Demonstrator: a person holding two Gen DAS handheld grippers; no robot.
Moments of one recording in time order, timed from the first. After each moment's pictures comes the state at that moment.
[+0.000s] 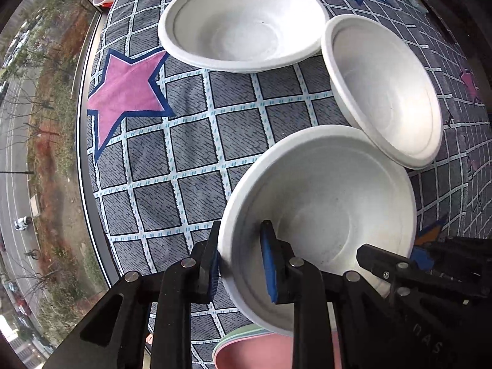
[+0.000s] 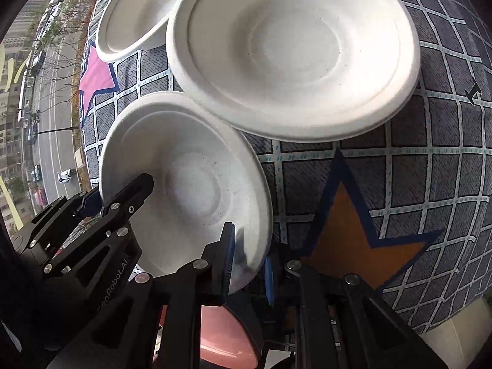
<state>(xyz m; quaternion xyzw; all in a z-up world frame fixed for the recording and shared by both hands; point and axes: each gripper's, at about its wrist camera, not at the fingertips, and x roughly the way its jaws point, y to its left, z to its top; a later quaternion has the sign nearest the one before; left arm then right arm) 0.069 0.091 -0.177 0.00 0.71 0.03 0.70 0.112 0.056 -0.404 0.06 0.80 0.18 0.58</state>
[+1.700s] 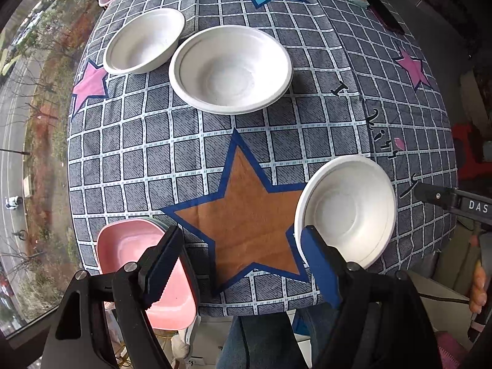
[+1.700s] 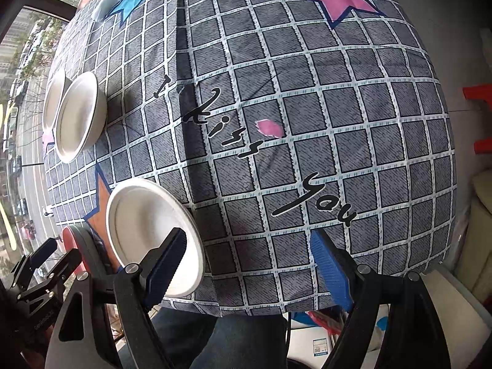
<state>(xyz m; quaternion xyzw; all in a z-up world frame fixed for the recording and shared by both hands) 0.043 -0.067 -0.087 -0.05 0.69 0.05 0.72 0.138 -0.257 -0.319 0.07 0.77 0.09 0.63</state>
